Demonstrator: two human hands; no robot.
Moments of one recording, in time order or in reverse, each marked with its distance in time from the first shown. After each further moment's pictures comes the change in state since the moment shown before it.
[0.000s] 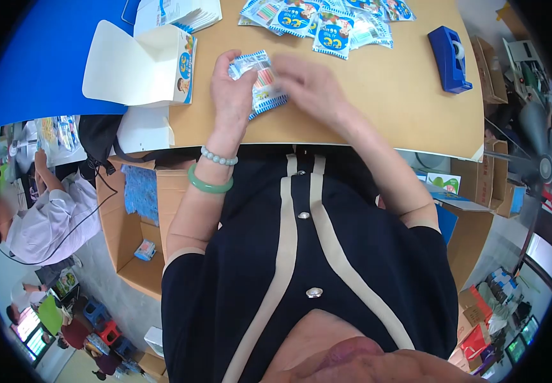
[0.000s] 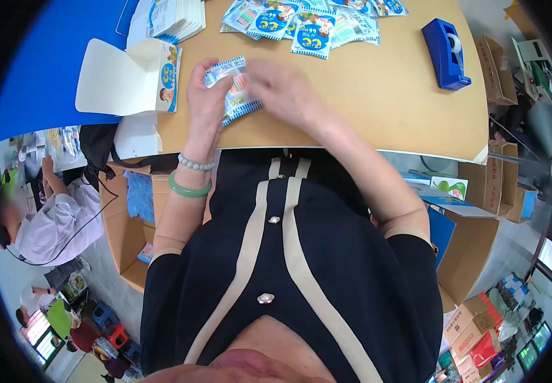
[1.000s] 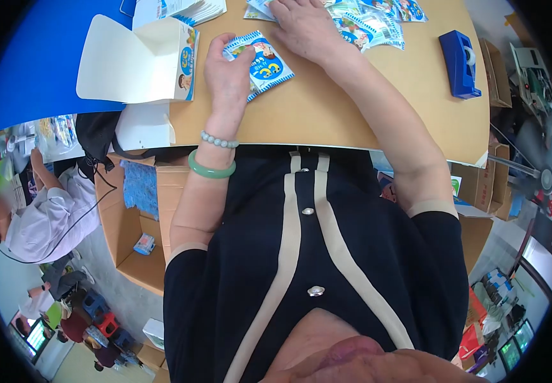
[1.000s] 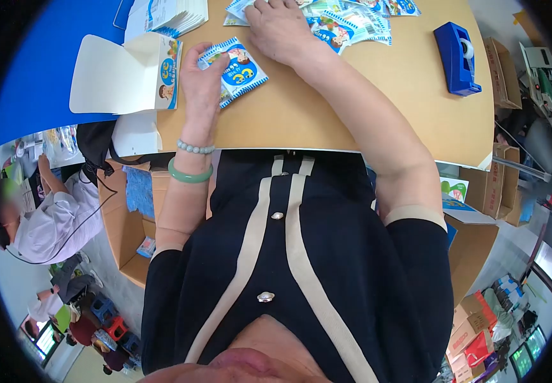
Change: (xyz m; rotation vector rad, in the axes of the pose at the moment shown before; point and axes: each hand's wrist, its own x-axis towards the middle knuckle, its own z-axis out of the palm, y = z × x) left_hand 0.027 0.010 0.002 -0.012 0.109 -0.008; right_hand 0.101 0.053 -0.001 -0.559 0.154 -0.294
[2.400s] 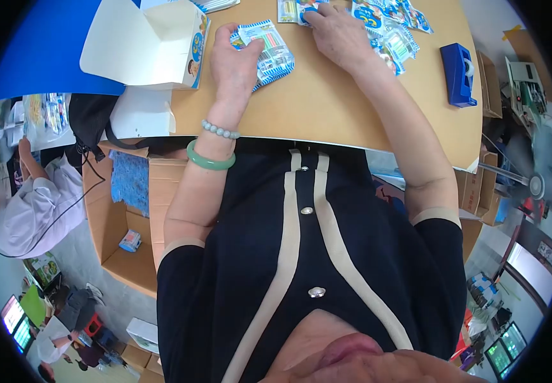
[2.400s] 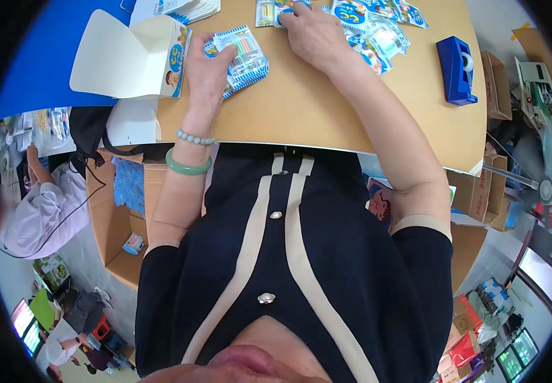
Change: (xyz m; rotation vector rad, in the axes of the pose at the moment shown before) left_hand 0.009 -0.007 -0.010 0.227 0.040 0.054; right_hand -0.010 -0.001 -0.027 -0.094 -0.276 0.006
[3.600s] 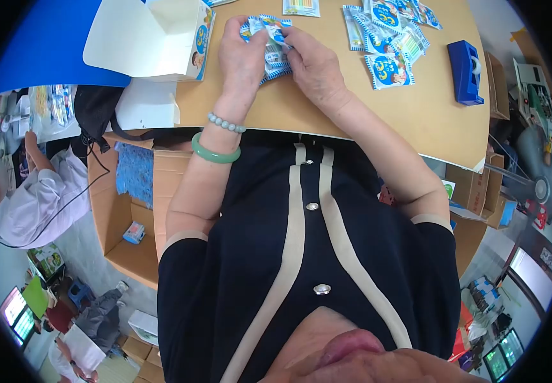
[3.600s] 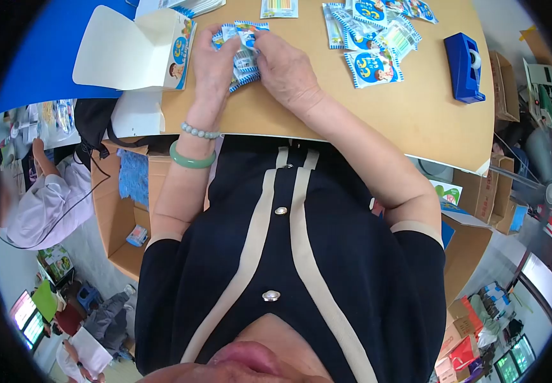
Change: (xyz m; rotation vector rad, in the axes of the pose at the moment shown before) left_hand -0.004 0.003 0.002 -0.155 -0.041 -0.015; right_hand -0.040 -0.086 0.028 0.582 0.311 0.149
